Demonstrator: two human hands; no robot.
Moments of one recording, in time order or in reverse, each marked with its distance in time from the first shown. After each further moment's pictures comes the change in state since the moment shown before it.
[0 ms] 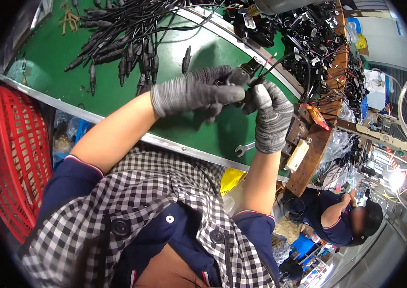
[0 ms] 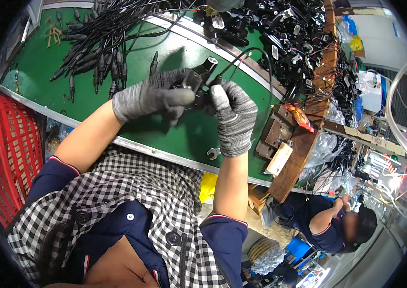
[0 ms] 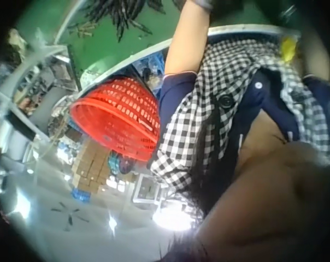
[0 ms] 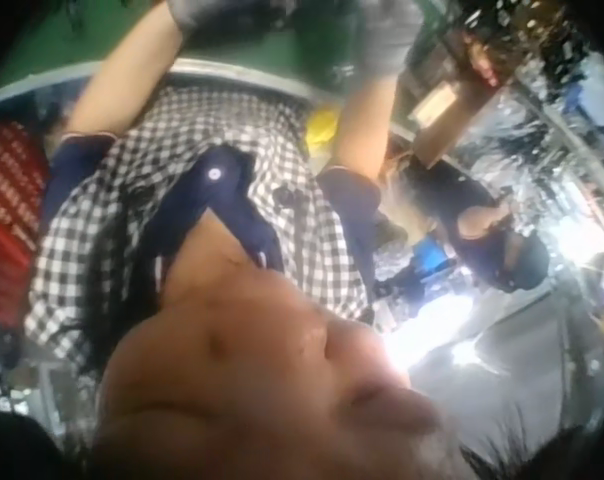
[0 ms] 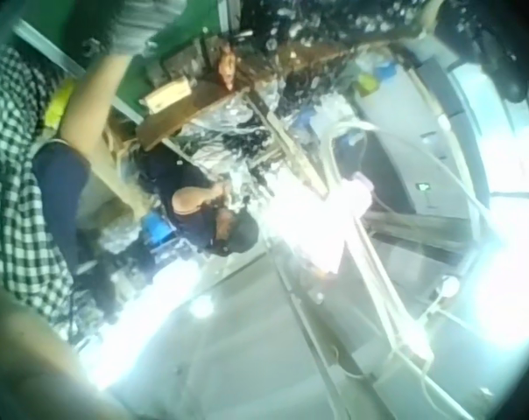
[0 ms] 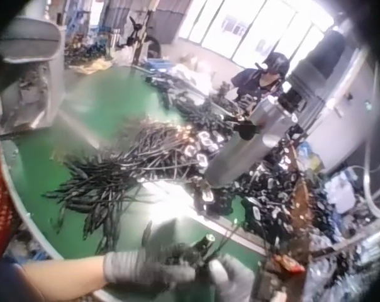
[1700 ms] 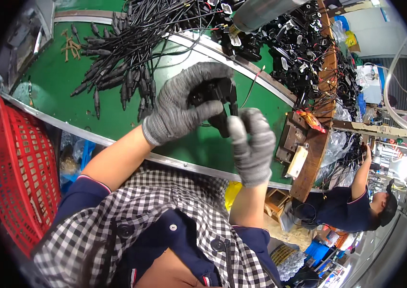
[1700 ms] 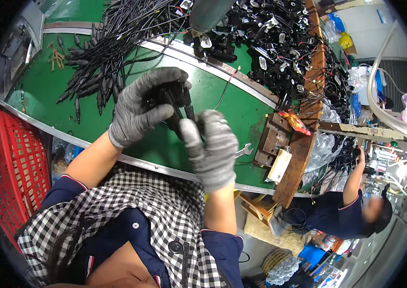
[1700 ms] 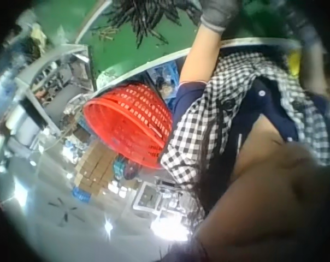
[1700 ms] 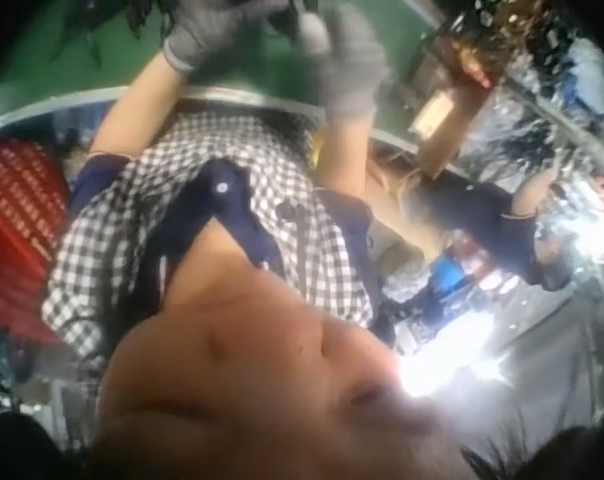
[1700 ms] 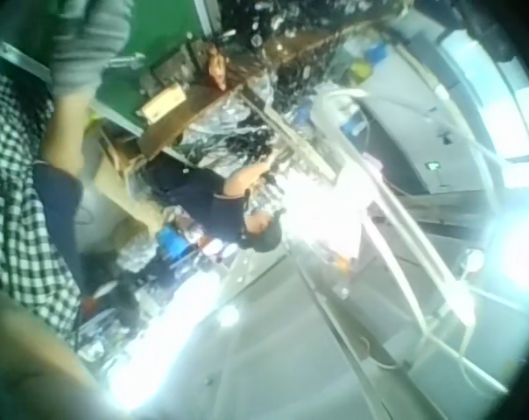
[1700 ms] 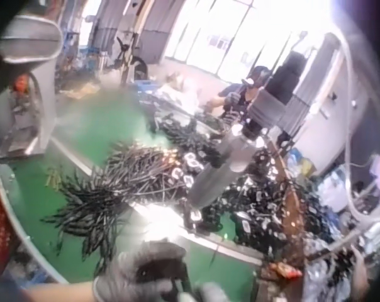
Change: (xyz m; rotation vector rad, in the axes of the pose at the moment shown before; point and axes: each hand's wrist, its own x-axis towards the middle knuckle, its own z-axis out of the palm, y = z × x) left_hand -0.009 0.004 0.004 0.323 0.238 0.676; right_hand -0.027 -0.029 0.018 -0.407 0.157 -0.534
